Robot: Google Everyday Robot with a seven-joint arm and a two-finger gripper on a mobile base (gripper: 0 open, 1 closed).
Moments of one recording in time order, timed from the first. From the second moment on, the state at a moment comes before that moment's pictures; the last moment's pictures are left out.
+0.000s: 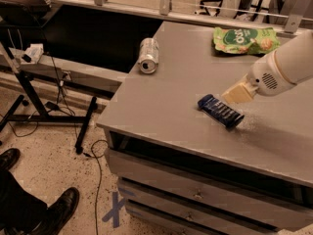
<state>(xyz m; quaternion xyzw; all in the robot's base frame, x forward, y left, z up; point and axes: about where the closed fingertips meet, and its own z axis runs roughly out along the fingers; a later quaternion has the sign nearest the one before) 0.529 -0.200 0.864 -0.39 0.87 0.14 0.27</state>
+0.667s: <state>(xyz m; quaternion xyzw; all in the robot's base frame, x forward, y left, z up) 0.518 -0.187 0.848 -0.39 0.87 0.15 0.27</state>
